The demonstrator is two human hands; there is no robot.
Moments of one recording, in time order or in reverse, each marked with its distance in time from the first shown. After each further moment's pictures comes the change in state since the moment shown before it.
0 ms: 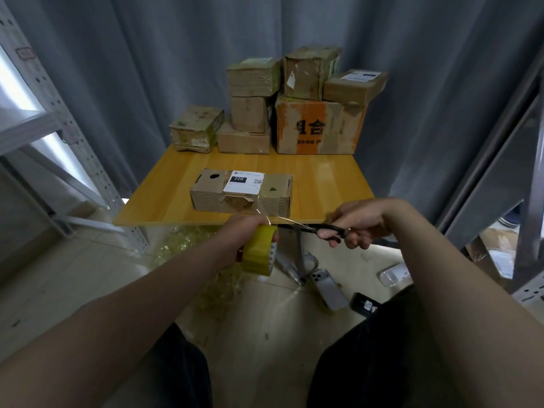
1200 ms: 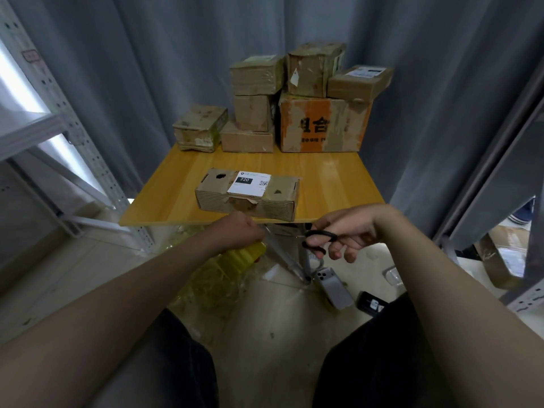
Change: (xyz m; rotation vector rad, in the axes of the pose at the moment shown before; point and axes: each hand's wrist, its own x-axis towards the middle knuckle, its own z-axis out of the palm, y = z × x) left_hand 0.018 0.000 -0.031 0.738 -0.004 0.188; right_hand 0.029 0.000 0.017 0.091 -0.177 -0.126
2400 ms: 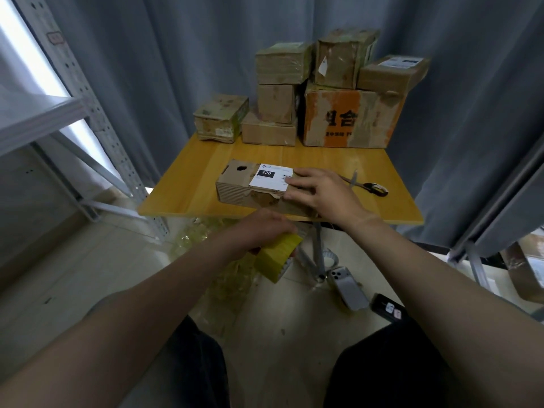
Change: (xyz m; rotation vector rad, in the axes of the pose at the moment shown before) left_hand -0.009 0.010 0.002 -0.376 -0.100 -0.030; right_hand 0.087 -0.040 0.002 -0.714 0.993 -0.515
